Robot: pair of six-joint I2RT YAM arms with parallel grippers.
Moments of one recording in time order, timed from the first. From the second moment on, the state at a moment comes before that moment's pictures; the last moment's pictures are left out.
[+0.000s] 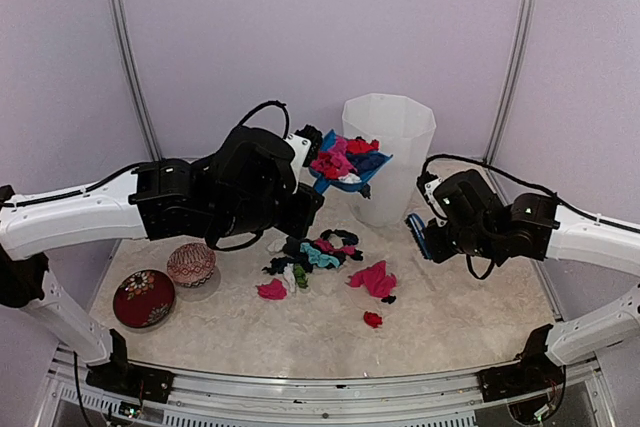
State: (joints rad) left arm -1.20 1.50 1.40 -0.49 -0.48 -0.32; right arm 0.91 1.17 0.94 -0.60 0.52 0.26
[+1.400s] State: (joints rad) left arm -0.86 2.12 2.32 -0.70 0.24 -0.18; right arm 0.89 1.04 0.77 -0.49 0.43 0.29
